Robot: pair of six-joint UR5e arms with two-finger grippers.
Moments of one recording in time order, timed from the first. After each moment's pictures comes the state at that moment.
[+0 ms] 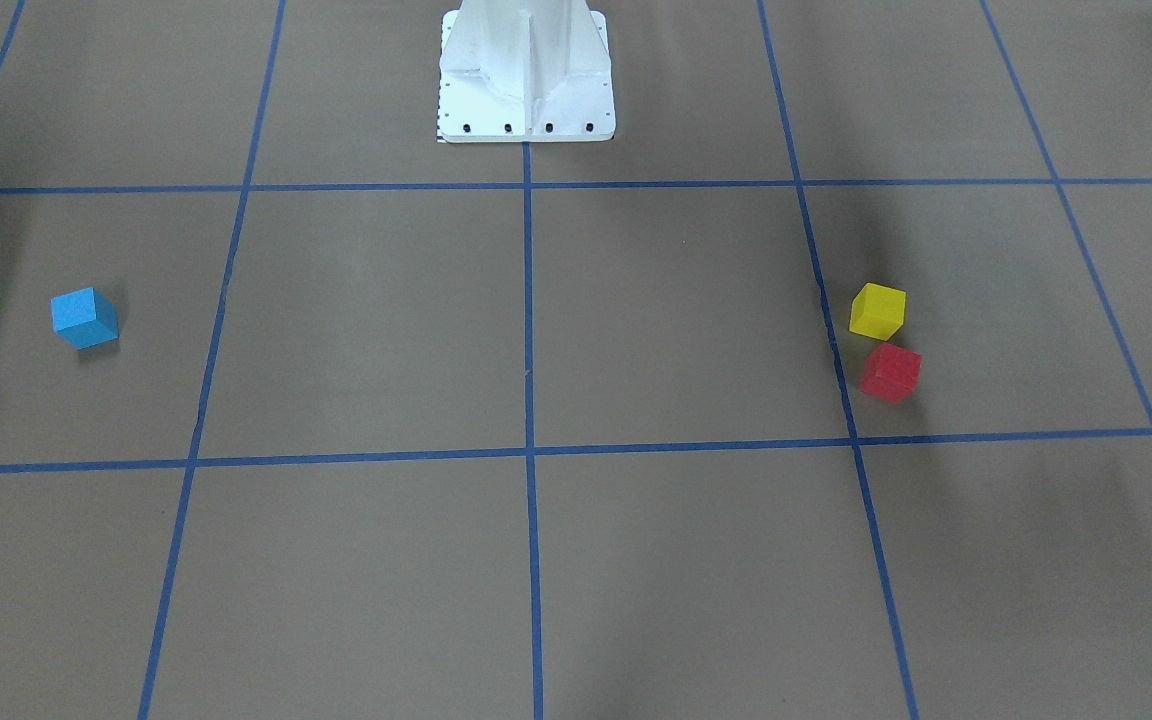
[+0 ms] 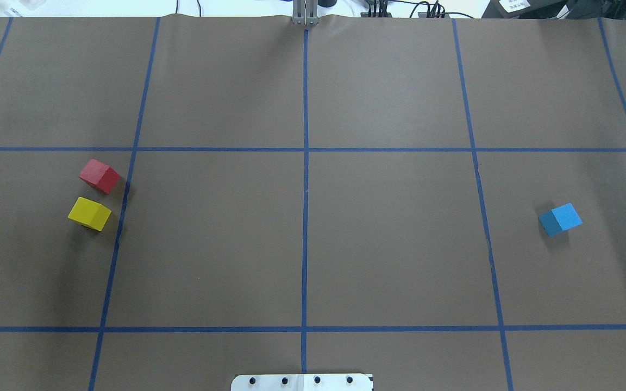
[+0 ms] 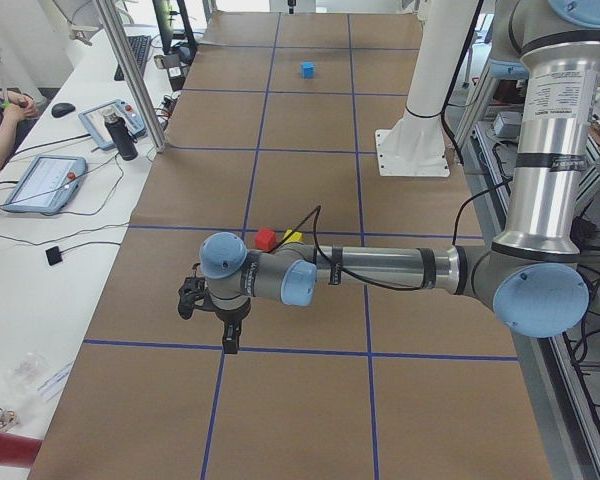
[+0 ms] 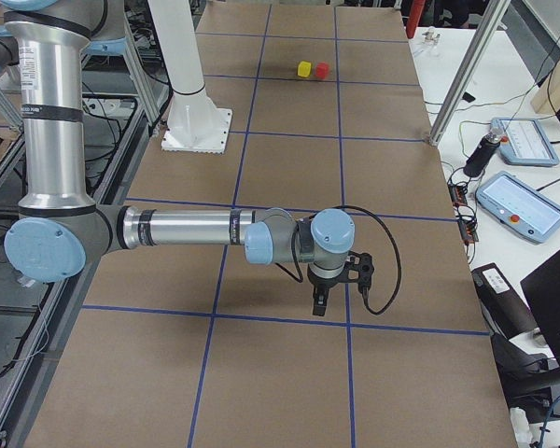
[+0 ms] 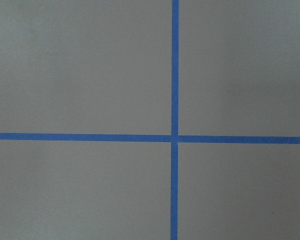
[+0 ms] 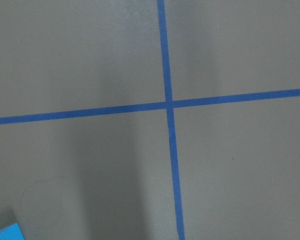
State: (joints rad) left arm -1.51 -1.62 -1.52 -1.74 -2.32 -0.18; right arm 1.52 -1.59 1.63 -1.52 2.38 0.19
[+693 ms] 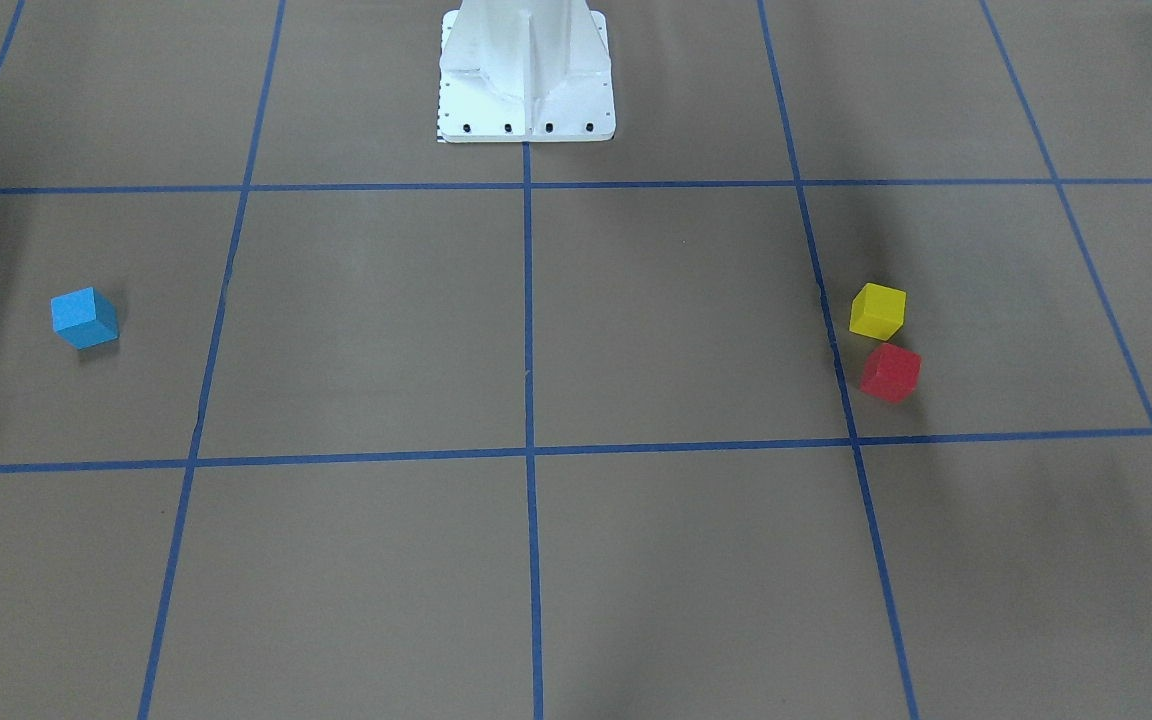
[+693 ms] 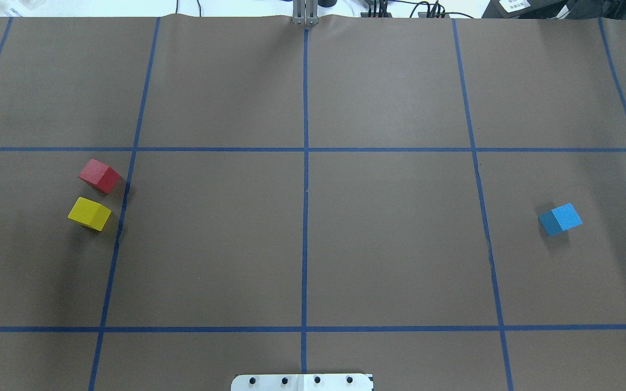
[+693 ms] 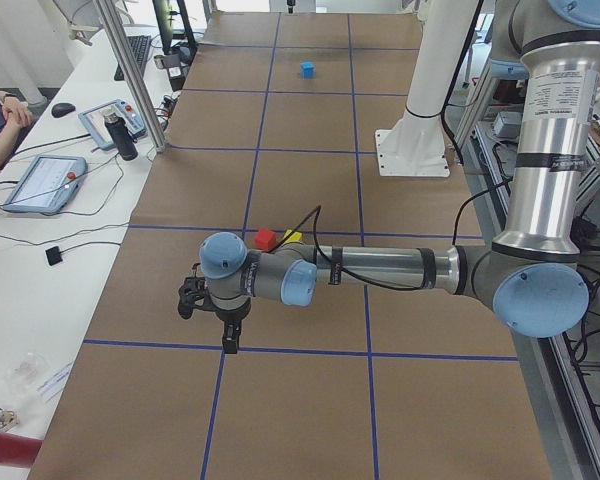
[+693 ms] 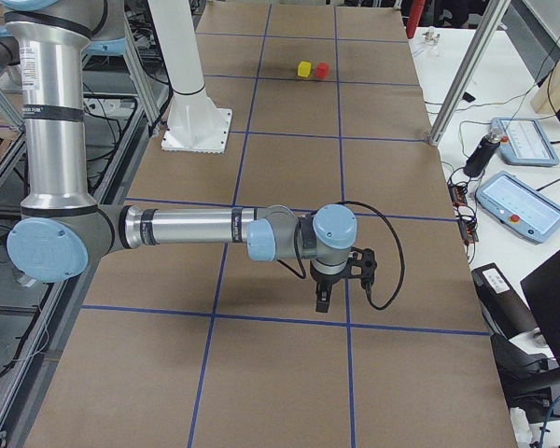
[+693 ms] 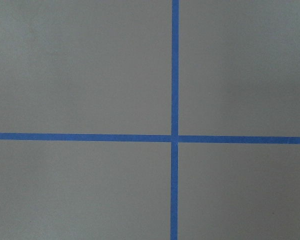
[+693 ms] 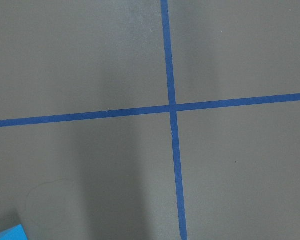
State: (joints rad) left arm -1.51 -1.62 -1.52 -1.75 -2.32 -0.18; right arm 1.52 -1.58 1.64 -1.52 2.38 0.19
